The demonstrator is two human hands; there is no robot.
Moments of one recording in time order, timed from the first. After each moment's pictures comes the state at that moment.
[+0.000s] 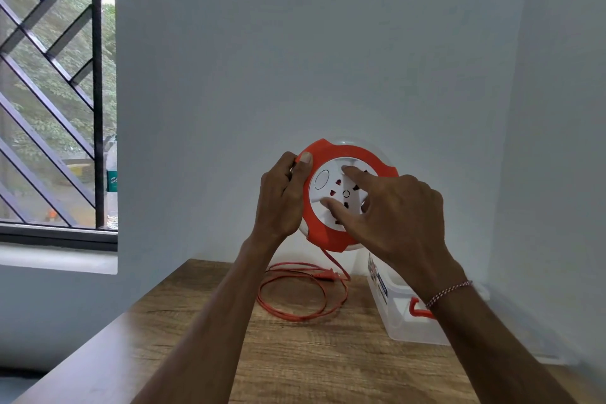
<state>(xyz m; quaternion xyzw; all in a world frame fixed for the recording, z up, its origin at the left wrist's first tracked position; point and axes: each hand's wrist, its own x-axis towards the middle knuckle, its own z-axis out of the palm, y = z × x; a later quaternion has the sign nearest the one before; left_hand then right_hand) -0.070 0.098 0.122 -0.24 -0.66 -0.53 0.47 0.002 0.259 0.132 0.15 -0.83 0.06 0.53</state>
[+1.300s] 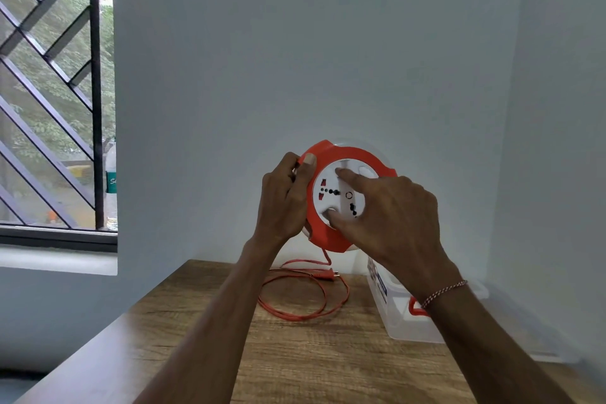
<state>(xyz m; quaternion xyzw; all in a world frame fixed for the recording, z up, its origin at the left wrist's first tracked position) -0.069 0.102 0.121 -0.27 -0.65 -0.51 0.49 -0.002 0.260 0.127 0.15 -0.83 0.04 0.53</state>
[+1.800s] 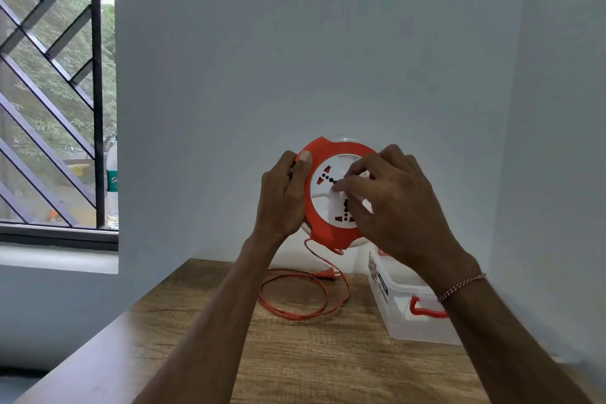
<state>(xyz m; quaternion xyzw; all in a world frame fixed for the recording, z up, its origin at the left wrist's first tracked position) -0.064 0.099 0.124 -0.27 -0.64 -0.53 0.49 -0.002 0.269 0.139 0.28 -0.77 -0.01 0.58</state>
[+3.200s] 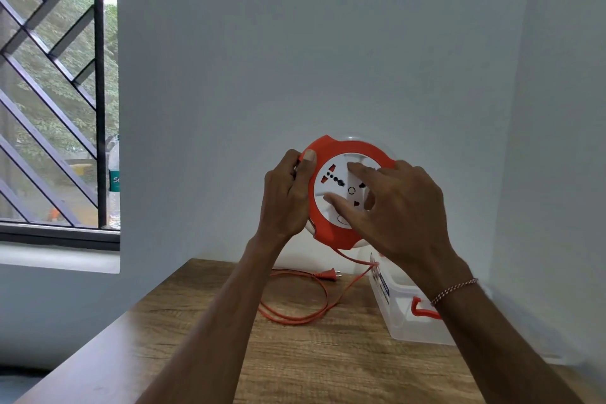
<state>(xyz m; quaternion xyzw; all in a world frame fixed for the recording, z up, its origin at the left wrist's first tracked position) -0.064 0.101 0.124 -0.27 -0.63 -0.53 0.49 0.002 0.261 0.133 0.19 -0.80 0.07 0.57</state>
